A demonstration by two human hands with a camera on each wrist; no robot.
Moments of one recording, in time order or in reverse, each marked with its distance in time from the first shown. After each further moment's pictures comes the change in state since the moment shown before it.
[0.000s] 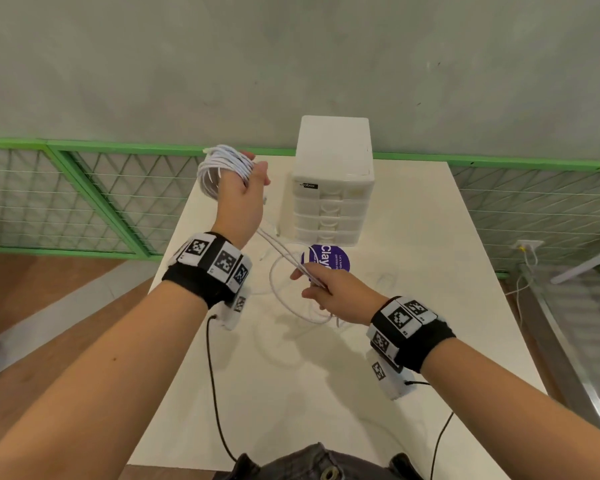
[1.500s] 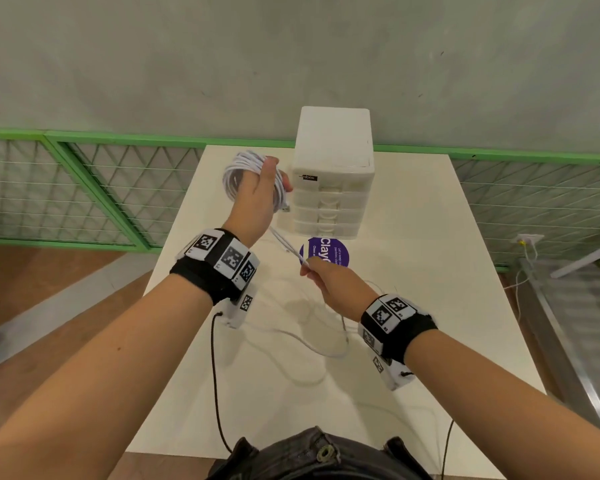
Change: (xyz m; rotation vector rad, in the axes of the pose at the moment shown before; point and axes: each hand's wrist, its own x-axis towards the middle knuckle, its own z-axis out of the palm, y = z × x) left_hand -0.013 0.005 0.014 -0.157 -0.184 -0.143; right_hand 0.003 0.014 0.009 -0.241 0.073 -0.038
